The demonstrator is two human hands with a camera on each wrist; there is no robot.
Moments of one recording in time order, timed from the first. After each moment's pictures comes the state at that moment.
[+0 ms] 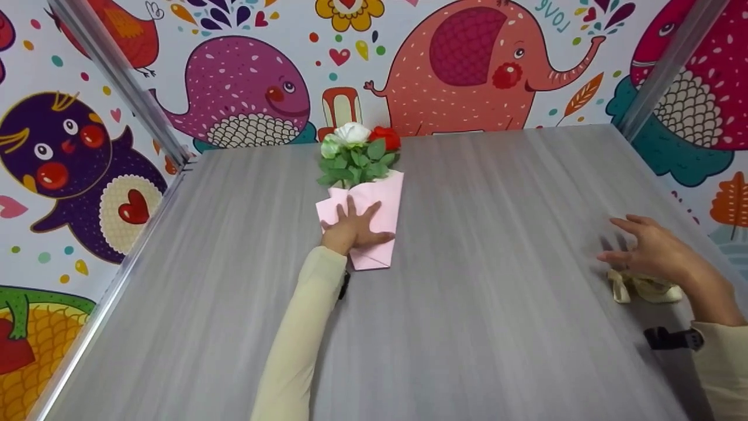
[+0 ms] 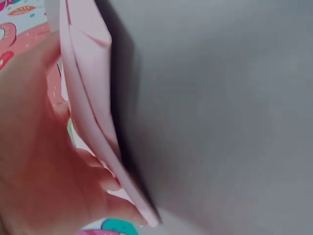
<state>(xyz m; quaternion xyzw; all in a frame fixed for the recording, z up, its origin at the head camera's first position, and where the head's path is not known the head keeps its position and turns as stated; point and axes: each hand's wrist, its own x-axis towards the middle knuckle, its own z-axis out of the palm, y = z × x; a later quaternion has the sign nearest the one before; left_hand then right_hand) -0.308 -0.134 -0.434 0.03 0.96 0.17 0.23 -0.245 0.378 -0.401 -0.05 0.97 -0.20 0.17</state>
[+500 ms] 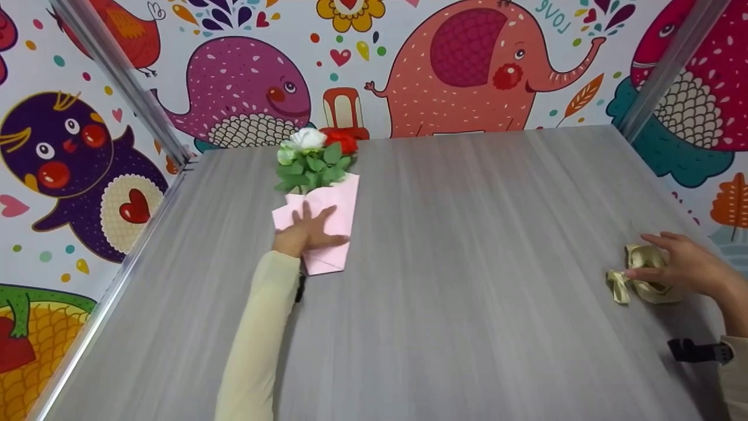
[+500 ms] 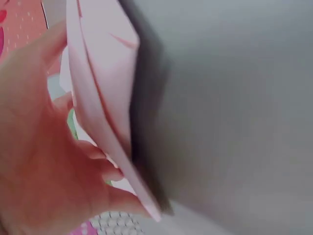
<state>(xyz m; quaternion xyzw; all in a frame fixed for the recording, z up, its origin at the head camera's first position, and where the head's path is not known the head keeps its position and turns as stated) -0.296 -0.217 -0.429 0.00 0.96 0.17 0.23 -0.235 0.417 -0.418 0.01 0.97 -0.16 0.19</state>
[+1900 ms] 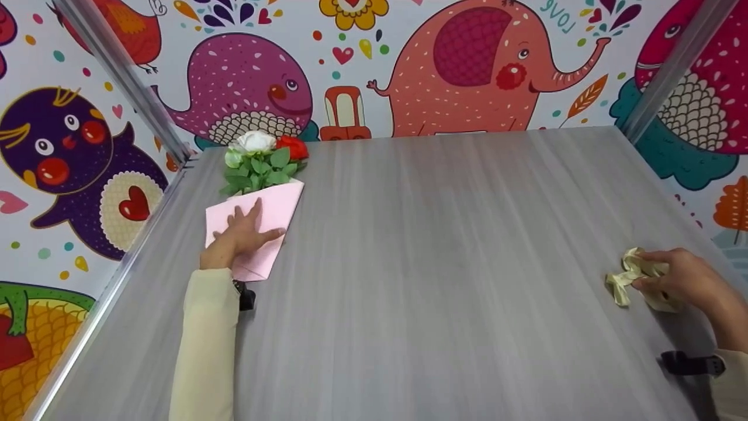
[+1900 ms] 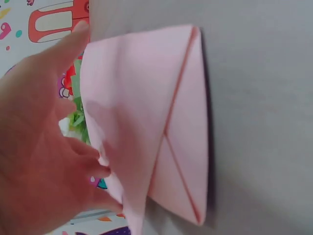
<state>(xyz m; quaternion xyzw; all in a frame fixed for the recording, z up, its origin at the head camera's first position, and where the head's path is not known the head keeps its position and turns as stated) -0.273 -0.328 -0.419 -0.05 0.95 0.25 0.19 -0.226 0.416 -0.435 0.03 0.97 -0.19 0.16</state>
